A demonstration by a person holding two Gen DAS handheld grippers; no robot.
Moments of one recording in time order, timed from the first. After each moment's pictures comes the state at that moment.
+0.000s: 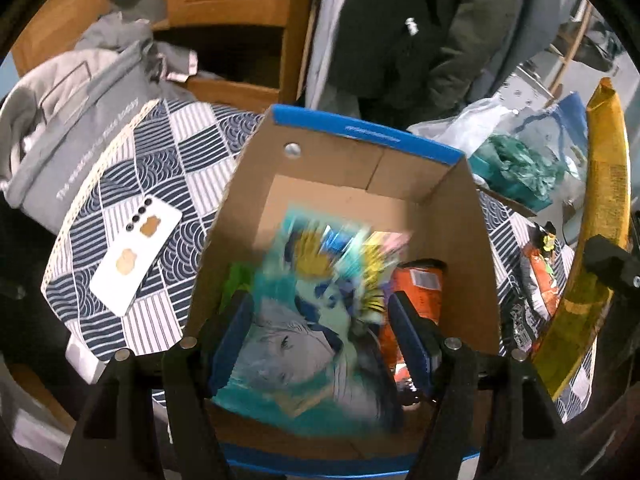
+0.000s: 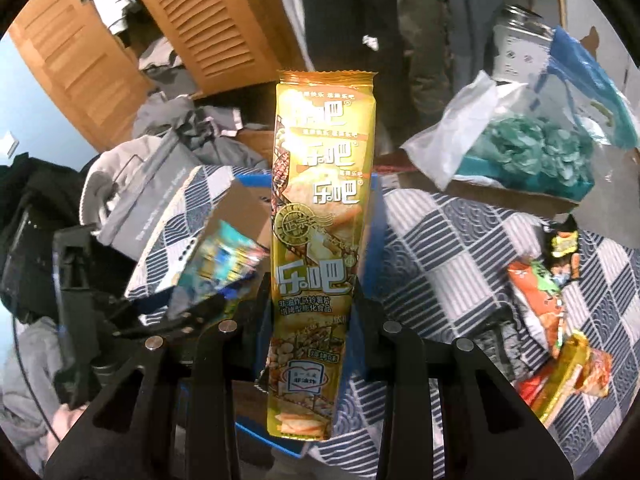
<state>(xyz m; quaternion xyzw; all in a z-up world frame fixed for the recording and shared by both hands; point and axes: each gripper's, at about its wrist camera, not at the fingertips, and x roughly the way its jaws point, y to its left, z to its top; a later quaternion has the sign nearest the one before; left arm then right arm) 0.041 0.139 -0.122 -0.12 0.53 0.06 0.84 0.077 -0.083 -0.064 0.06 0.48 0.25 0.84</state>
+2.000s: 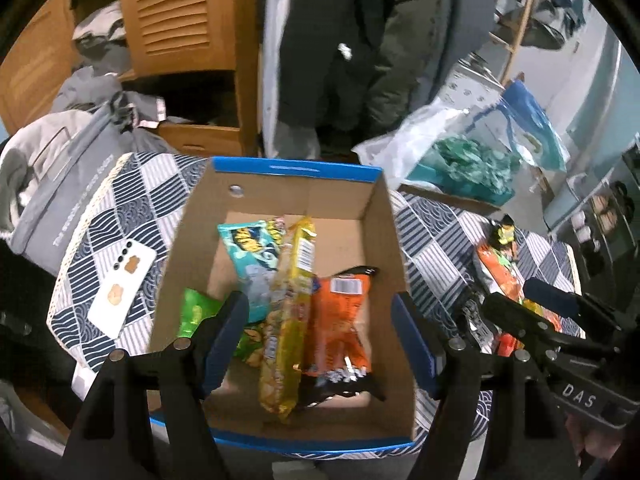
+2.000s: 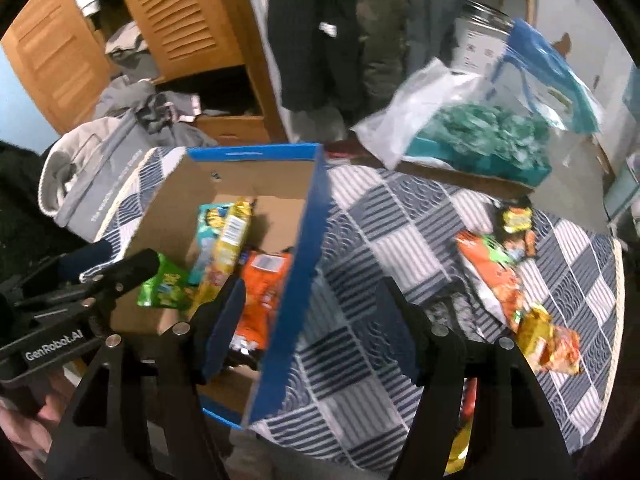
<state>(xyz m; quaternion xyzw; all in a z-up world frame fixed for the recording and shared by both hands) 0.029 0.069 -0.070 -0.07 0.49 0.00 0.87 0.054 -0.117 -0.083 0.01 0.49 0.17 0.85</state>
